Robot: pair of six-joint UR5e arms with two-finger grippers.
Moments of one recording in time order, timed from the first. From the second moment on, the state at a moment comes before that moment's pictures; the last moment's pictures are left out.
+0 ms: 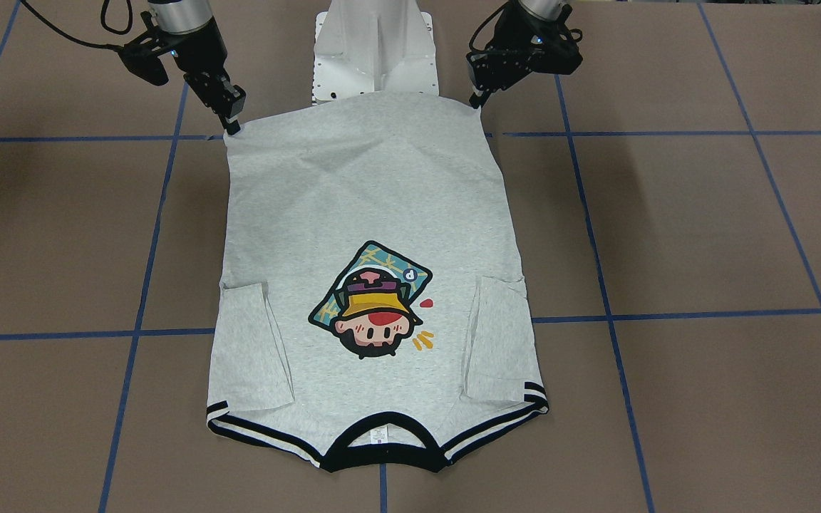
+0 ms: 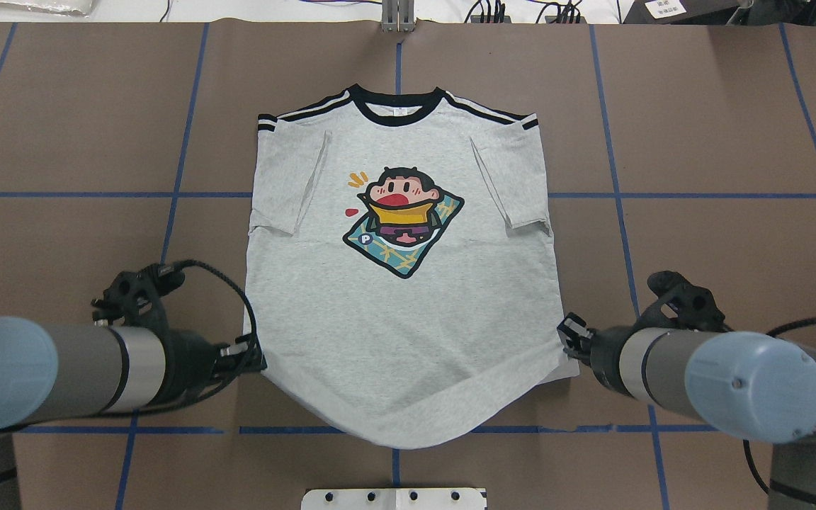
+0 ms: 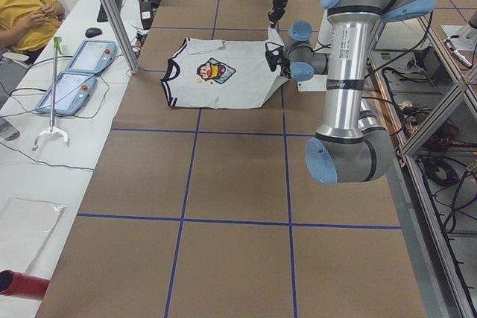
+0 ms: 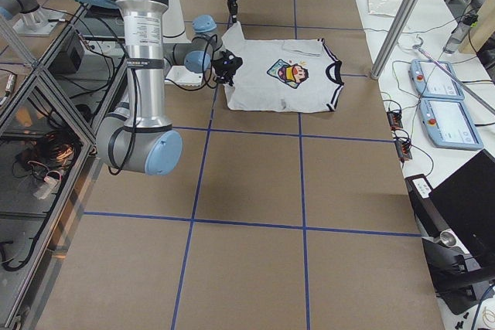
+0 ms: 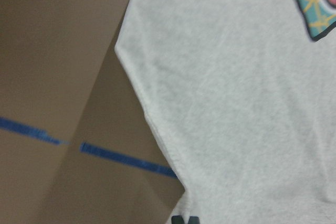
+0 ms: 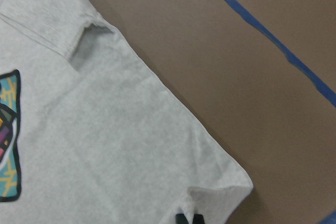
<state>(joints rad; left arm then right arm) -0.38 -1.75 -2.18 -1.94 -1.69 -1.71 0.34 -1.47 2.23 -1.43 1.53 2.06</state>
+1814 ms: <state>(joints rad) -0.79 -2.14 -1.32 -2.32 -1.68 -1.36 0.79 -0.81 1.25 -1.31 1.62 1.69</state>
